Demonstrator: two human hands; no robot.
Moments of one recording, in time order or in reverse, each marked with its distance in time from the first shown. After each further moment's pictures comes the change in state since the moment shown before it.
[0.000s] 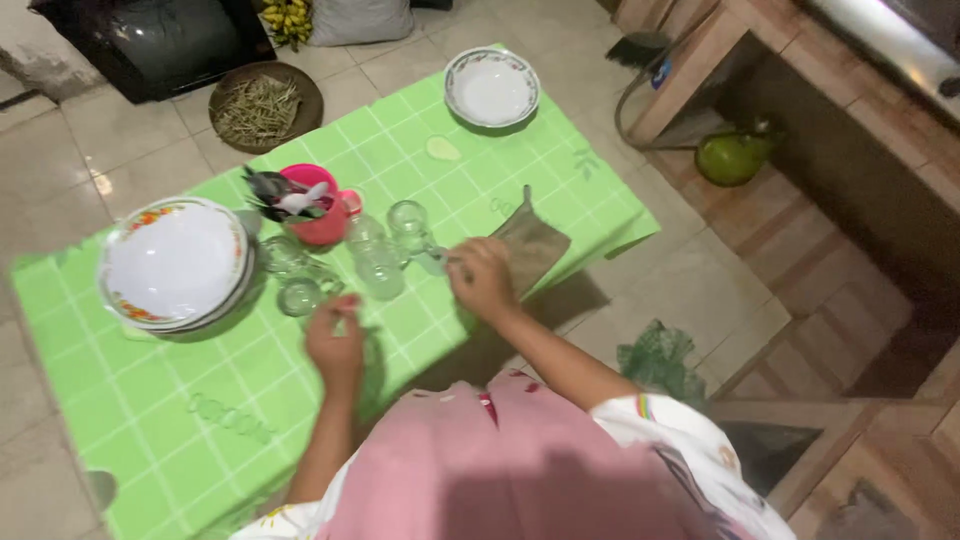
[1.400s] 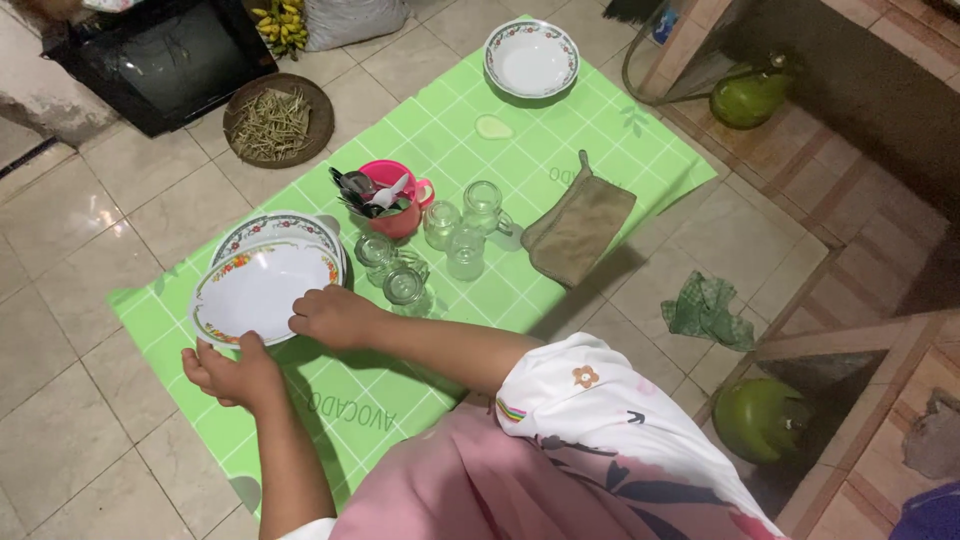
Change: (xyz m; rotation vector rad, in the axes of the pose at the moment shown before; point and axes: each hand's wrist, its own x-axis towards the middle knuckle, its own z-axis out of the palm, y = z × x) left_hand 0.122 -0.115 -0.218 0.461 0.269 -0.519; right_hand 0.079 -0.243 0.249 -0.015 -0.608 -0.414
